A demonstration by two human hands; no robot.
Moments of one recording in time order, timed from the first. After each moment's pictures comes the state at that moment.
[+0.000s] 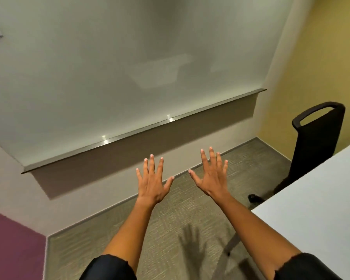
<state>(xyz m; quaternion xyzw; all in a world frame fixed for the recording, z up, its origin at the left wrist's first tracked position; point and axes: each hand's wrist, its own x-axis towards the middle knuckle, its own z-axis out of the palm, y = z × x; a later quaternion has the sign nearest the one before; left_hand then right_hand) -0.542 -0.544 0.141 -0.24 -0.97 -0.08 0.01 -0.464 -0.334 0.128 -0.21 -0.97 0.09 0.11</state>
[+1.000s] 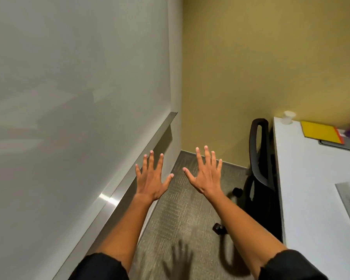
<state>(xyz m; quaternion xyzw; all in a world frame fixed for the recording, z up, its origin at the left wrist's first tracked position) -0.934 0.019 0.164 -0.58 -0.81 -0.07 -0.01 -0.753 0.118 0.139 -0.55 -0.82 0.06 0.14</state>
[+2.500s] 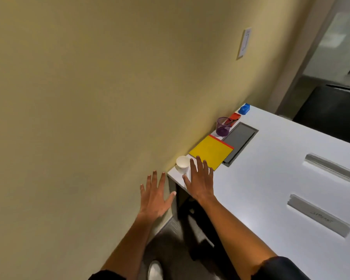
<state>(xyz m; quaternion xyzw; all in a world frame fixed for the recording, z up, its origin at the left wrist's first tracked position) -0.666 0.878 0.115 -0.92 -0.36 0.00 -0.14 -0.510 0.792 0.108 -0.92 -0.37 0.02 0.12</state>
